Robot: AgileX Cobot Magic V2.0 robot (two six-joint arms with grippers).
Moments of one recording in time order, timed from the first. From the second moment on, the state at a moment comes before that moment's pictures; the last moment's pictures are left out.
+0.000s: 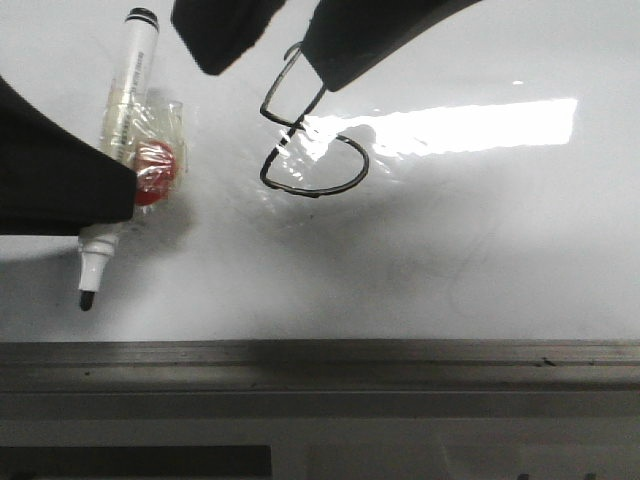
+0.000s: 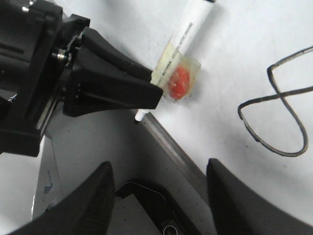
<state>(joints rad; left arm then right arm) -0.81 0.96 -0.44 0.00 0.05 -0.56 0.89 1.17 -1.03 0.11 0.66 0.09</state>
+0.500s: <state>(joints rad) -0.72 0.98 -0.44 -0.04 0.03 -0.57 0.89 1.17 -1.03 0.12 0.71 0.09</state>
